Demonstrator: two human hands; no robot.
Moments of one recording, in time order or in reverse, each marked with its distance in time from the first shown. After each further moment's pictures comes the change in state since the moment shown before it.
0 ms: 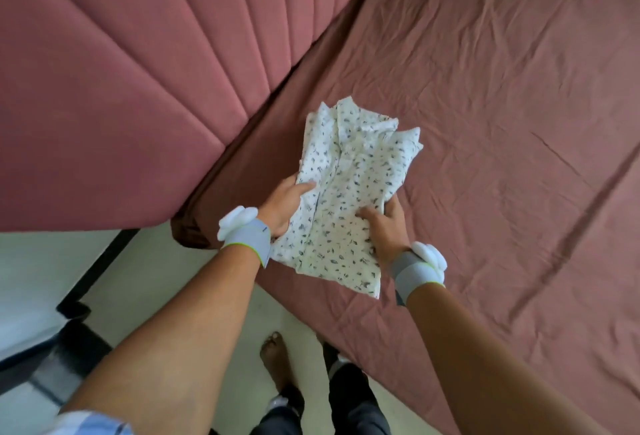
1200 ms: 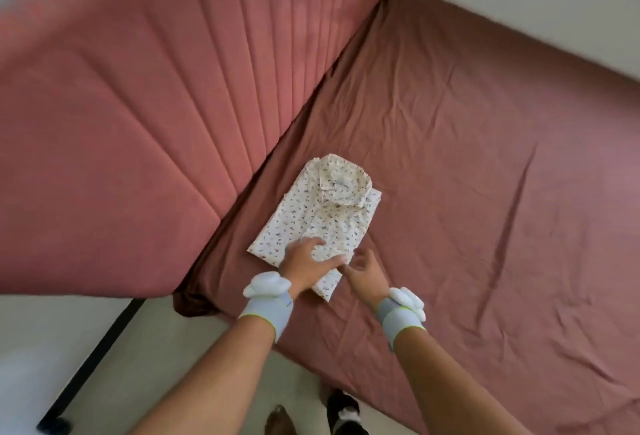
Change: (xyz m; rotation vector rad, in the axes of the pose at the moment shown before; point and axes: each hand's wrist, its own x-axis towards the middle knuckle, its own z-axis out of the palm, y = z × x) left_hand -0.100 0.021 0.052 0.826 -0.006 0.216; right_hand -0.079 -0.015 -0.012 -0.392 0.104 0.019
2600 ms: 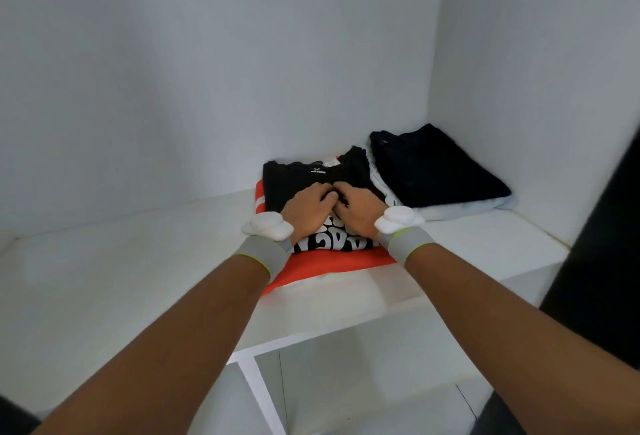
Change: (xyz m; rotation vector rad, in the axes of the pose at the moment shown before) left_hand -0.982 -0.347 -0.178 -0.344 1.811 -1.290; right_hand -0.959 -0.056 0.514 -0.852 -1.879 -2.256
